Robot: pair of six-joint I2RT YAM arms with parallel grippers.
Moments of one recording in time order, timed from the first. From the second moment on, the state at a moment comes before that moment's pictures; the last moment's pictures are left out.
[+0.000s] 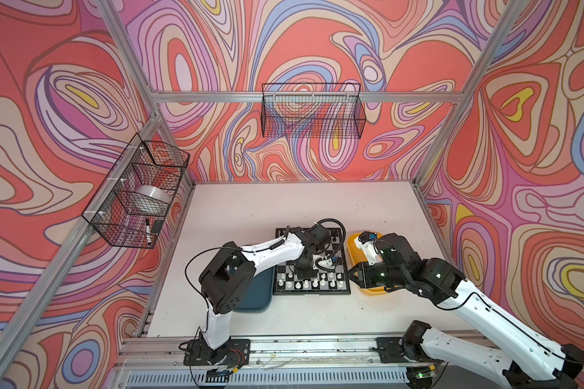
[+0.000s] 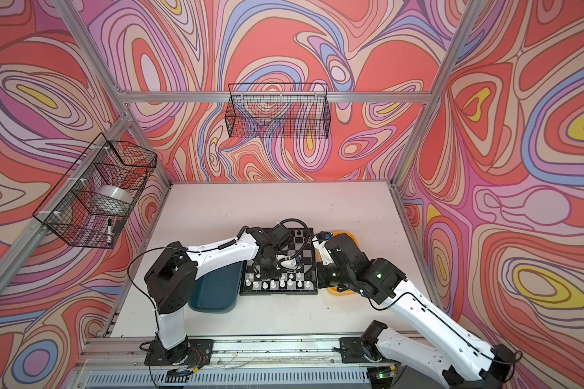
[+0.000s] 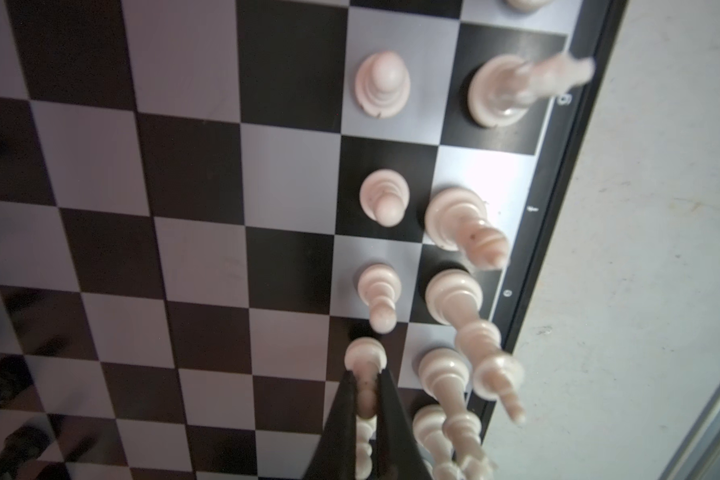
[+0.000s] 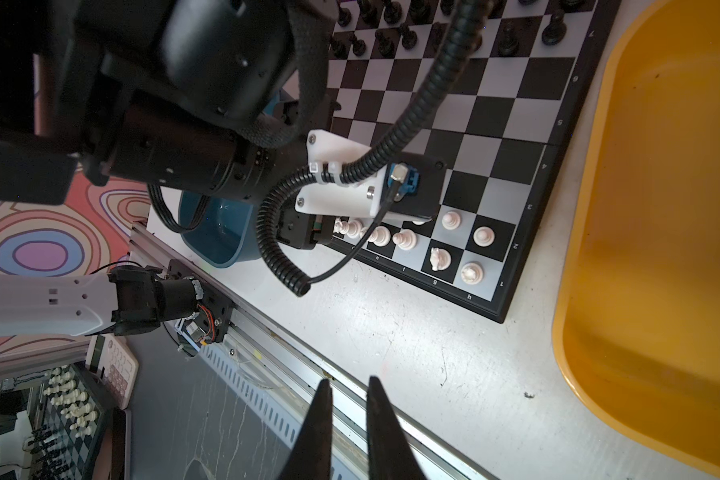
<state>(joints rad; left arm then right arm) -0.85 1.91 1.39 -0.92 0.06 0.59 0.72 0.91 0.96 -0.89 -0.23 0.62</state>
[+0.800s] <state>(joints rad) -0.85 1.91 1.36 -0.90 0.04 0.59 0.72 0.91 0.96 -0.89 -0.23 0.62</state>
